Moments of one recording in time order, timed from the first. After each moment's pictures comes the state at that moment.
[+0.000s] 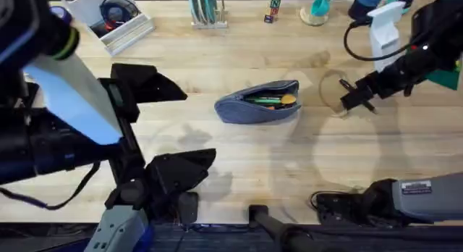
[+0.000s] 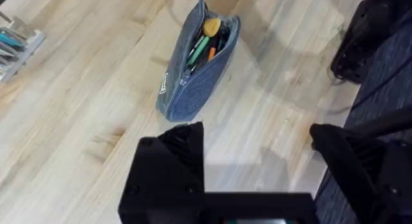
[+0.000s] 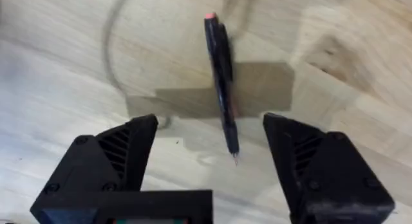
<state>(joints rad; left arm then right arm) 0.01 0.69 1.09 -1.41 0.76 0.79 -0.26 1.64 1.07 -0.90 -0.06 -0.69</state>
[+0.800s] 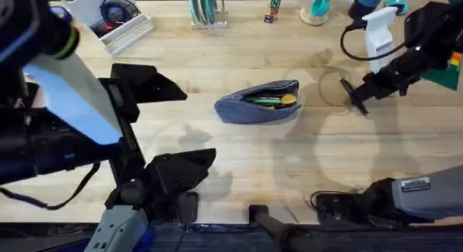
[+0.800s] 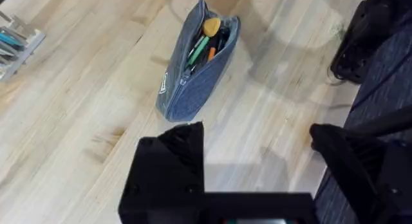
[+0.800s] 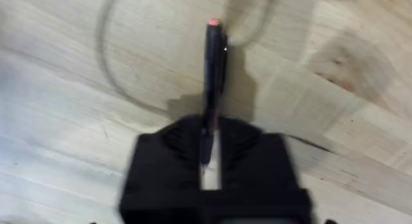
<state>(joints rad) 0.01 0.69 1.09 -1.41 0.76 0.79 -0.26 1.71 1.08 -0.89 -0.06 -0.70</state>
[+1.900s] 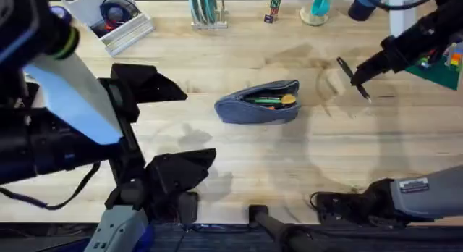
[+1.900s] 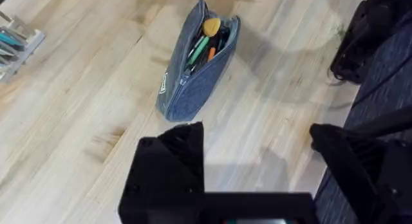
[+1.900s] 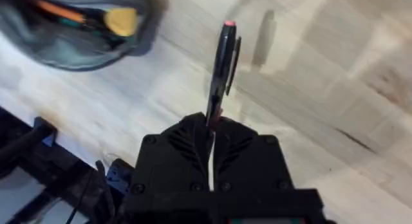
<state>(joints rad) 0.01 0.69 1.09 -1.41 0.76 0.79 -0.20 1.70 1.47 -1.40 -0.31 -0.71</state>
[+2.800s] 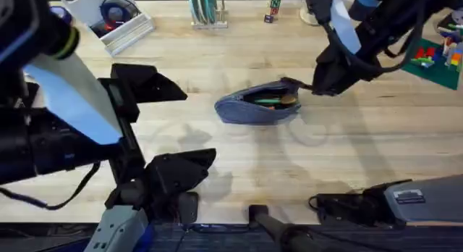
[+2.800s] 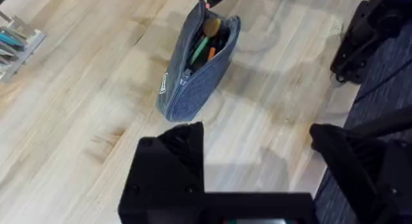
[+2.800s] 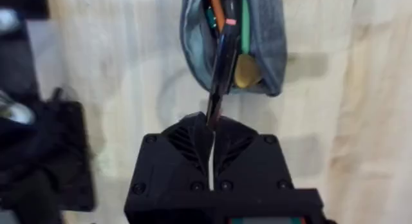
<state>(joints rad) 0.01 0.69 1.09 -1.41 0.76 0.79 0.21 1.61 1.49 -1.47 -0.35 -1.33</state>
